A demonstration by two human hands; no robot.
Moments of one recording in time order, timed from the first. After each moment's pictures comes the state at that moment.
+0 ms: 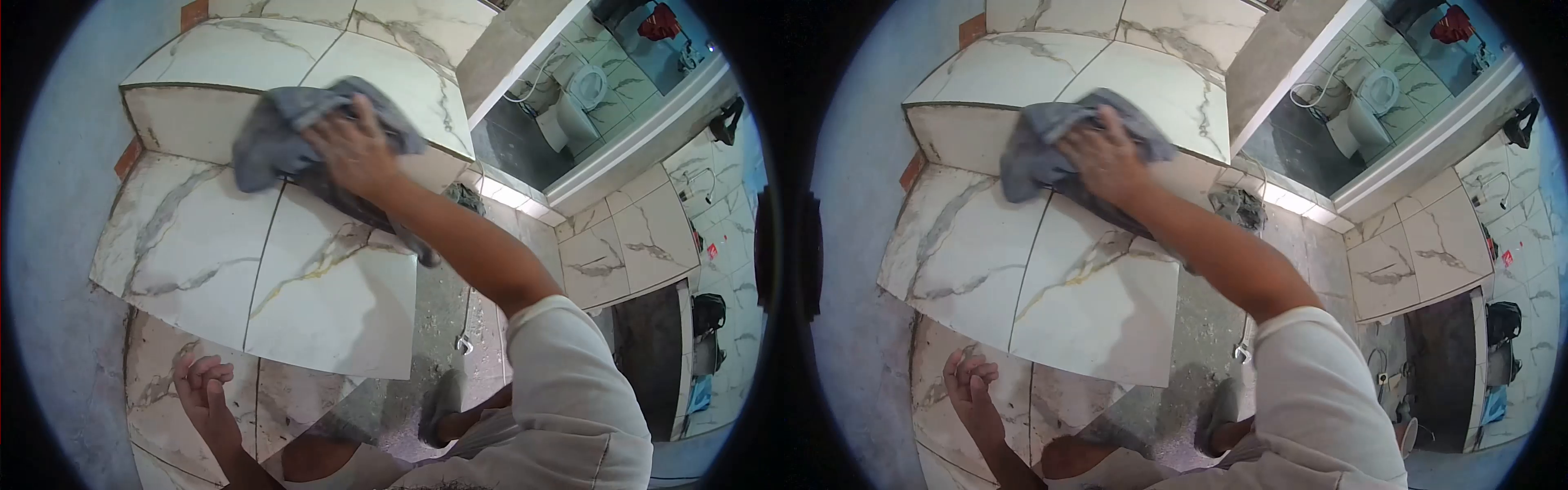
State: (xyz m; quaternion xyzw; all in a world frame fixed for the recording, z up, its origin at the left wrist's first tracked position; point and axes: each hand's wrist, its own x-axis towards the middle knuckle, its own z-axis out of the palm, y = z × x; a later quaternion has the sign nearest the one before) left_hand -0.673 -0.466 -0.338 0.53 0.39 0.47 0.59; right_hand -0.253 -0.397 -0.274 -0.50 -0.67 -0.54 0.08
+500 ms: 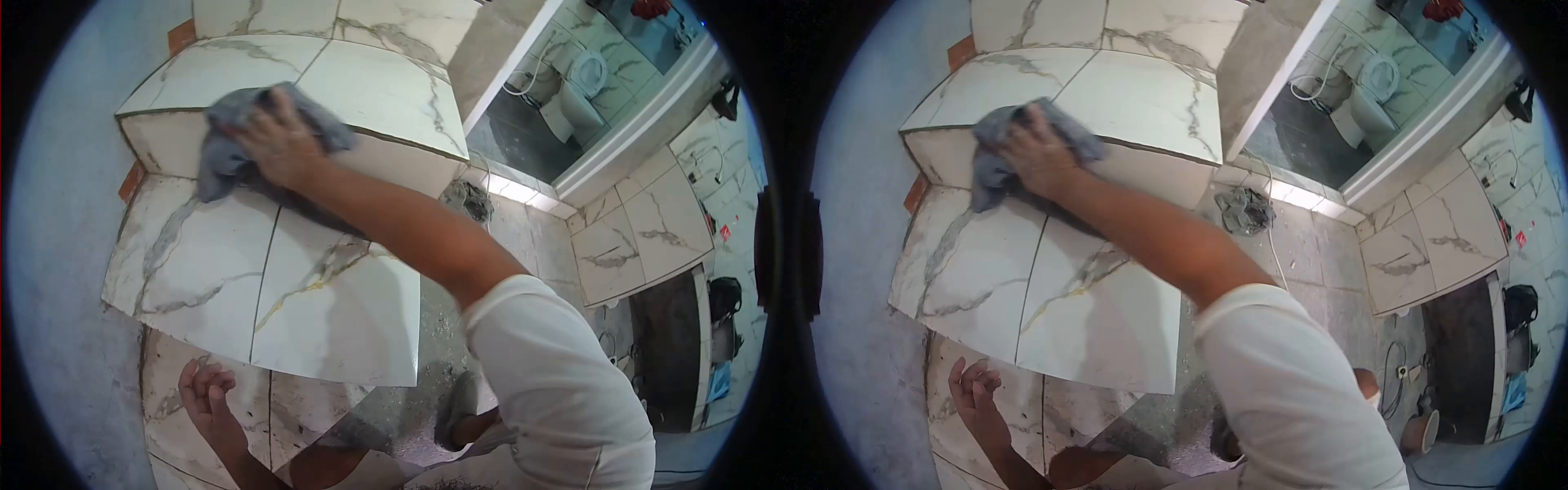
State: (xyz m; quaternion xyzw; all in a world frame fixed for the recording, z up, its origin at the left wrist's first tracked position) left_hand -0.668 -0.460 -0.333 0.54 0.42 0.47 0.56; right_hand -0.311 -0.321 -0.258 -0.56 -0.67 -0.49 -0.02
